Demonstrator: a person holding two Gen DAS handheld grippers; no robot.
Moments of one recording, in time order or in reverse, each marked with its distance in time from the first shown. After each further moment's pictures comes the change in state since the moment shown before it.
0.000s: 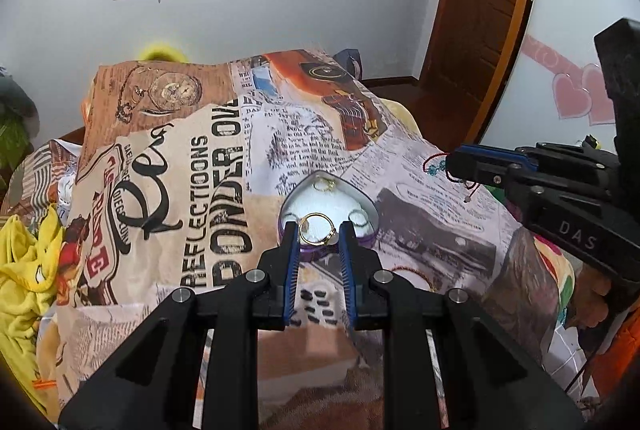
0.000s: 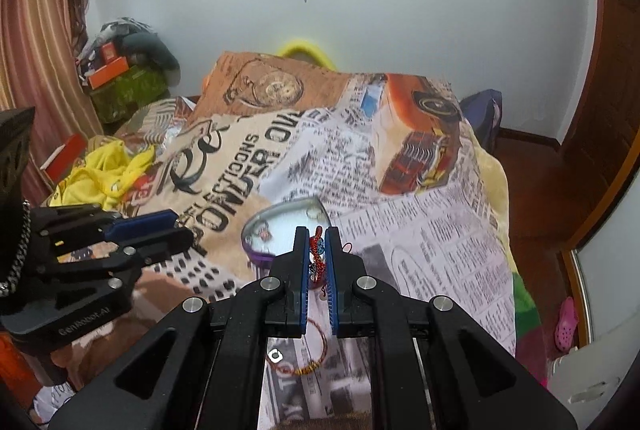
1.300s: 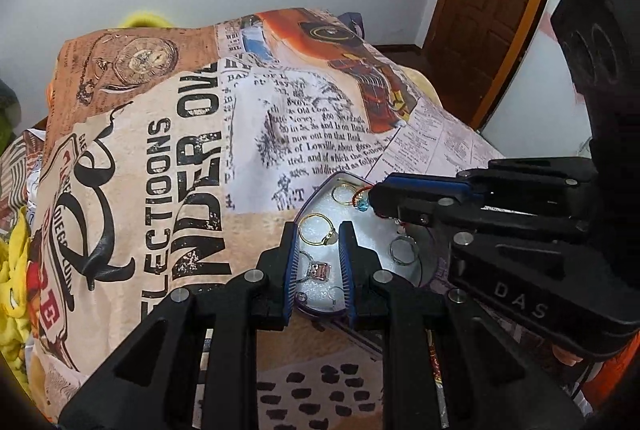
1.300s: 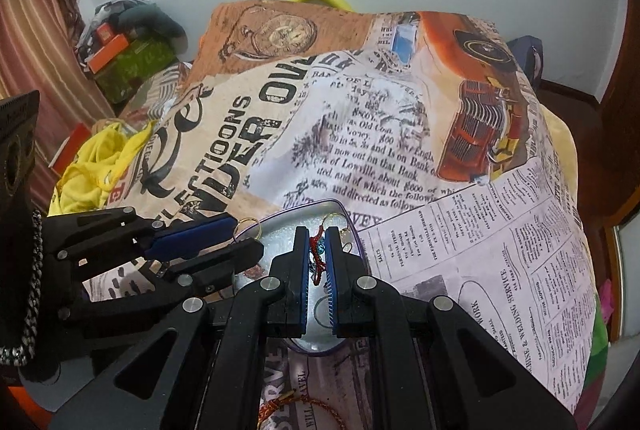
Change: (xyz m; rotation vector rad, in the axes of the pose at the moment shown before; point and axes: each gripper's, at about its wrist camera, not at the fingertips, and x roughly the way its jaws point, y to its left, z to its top) left arm 0.109 0.021 0.021 0.000 0.141 -0.028; right arm 0.110 -0.009 0.012 0.058 0.197 0.126
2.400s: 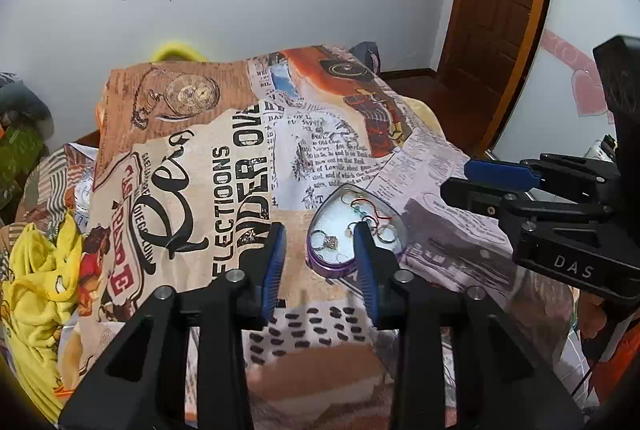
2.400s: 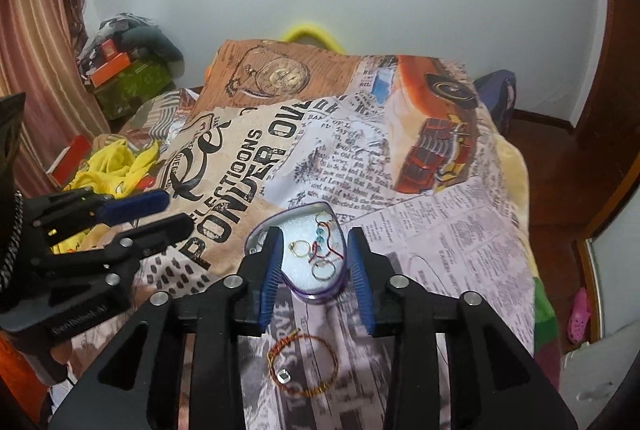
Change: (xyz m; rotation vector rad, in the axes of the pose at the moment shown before) left arm -0.105 -0.015 -0.013 0.005 -0.107 0.098; right arm -0.083 0.015 -0.017 -0.025 -0.121 -0.082
